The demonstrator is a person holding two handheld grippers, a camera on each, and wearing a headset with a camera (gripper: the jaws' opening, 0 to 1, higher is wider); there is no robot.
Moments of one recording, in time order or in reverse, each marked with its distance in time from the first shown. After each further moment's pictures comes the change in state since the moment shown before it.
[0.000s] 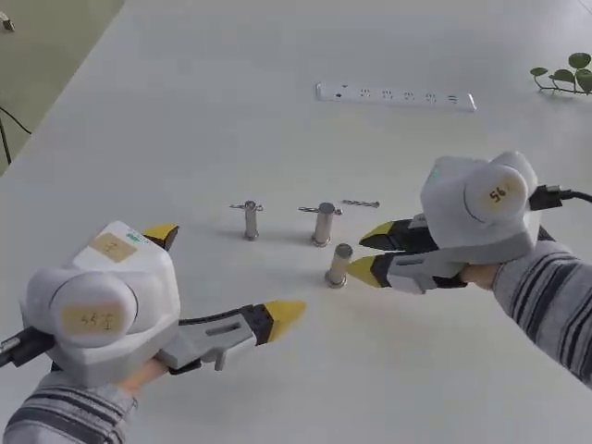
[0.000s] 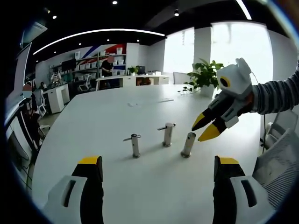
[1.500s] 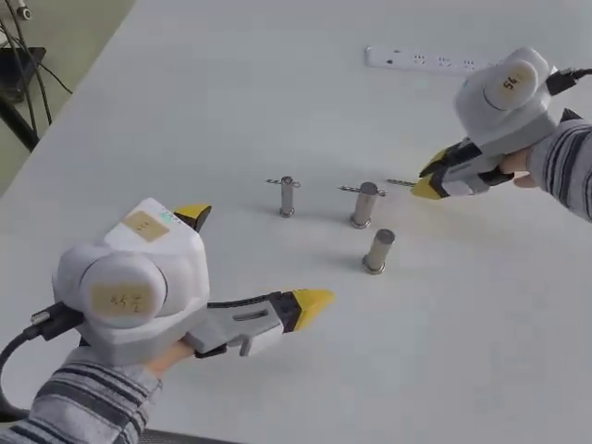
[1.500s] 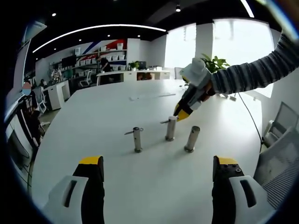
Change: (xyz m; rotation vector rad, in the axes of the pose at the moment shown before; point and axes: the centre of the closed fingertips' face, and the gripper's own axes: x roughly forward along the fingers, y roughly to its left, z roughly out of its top) left arm 0.007 0.006 -0.012 -0.005 0.049 0.007; right arm 0.054 -0.116 -0.013 -0.097 0.242 0.020
